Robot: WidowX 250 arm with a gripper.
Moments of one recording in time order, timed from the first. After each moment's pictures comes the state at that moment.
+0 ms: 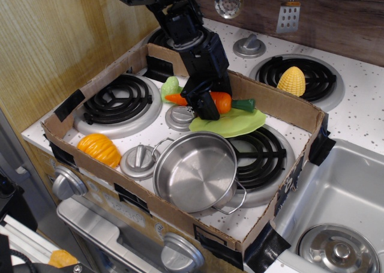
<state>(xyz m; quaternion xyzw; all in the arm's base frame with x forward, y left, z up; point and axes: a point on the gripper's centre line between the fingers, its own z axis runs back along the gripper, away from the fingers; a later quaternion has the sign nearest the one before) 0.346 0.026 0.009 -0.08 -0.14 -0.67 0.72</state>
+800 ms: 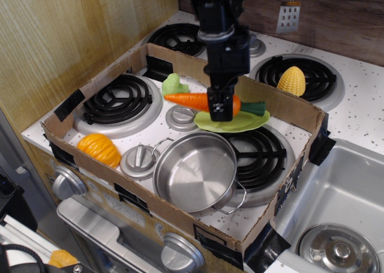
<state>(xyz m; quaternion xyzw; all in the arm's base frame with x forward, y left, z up) 0.329 0.014 0.042 -0.04 -0.04 -0.51 0.86</state>
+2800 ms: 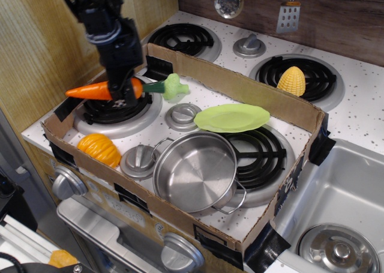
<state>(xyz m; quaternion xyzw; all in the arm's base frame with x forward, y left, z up) 0.286 0.149 0.040 0.08 -0.10 -0.41 0.90</state>
